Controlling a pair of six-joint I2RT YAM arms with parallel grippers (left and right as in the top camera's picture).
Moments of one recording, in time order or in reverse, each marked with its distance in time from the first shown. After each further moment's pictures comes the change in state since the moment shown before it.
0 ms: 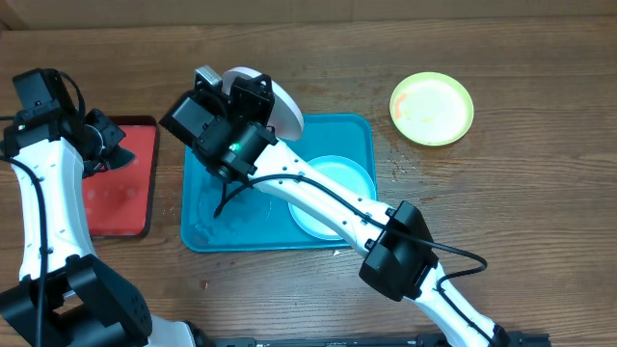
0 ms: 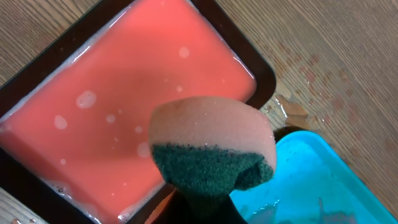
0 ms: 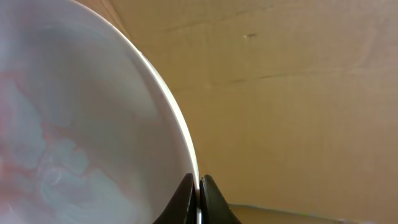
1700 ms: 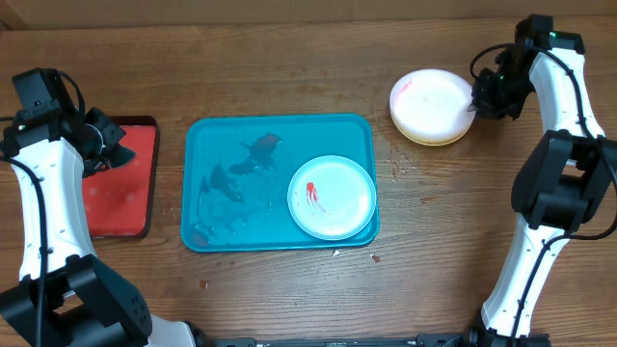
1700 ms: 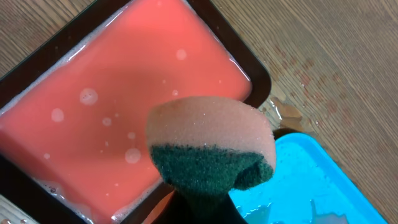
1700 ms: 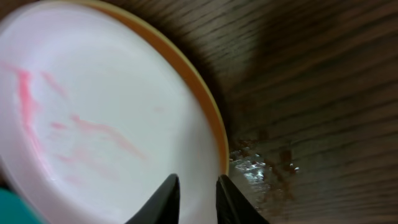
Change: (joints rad) left arm 0.000 0.000 0.000 0.008 0.011 -0.023; right arm -1.165 -0.015 -0.270 -0.303 -1.390 0.698
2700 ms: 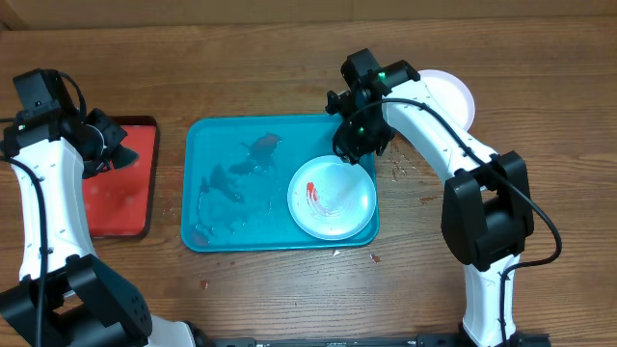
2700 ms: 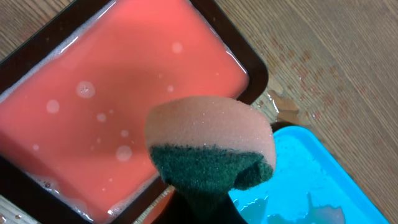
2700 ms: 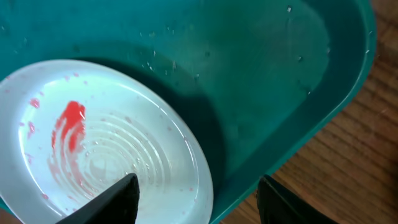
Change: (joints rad) left arm 0.000 0.000 0.000 -0.015 0.023 0.000; right arm 0.620 -0.212 -0.314 0.076 0.083 -0.472
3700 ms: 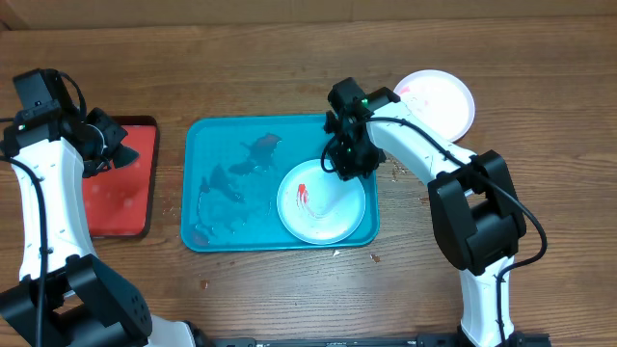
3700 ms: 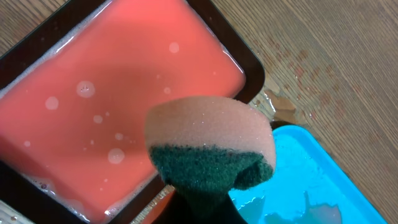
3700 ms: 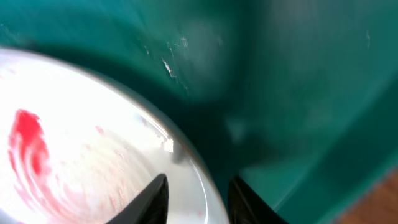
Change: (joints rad) left arm 0.000 0.000 0.000 0.003 0.011 0.000; right arm 0.063 0.000 -0.159 0.093 0.027 0.293
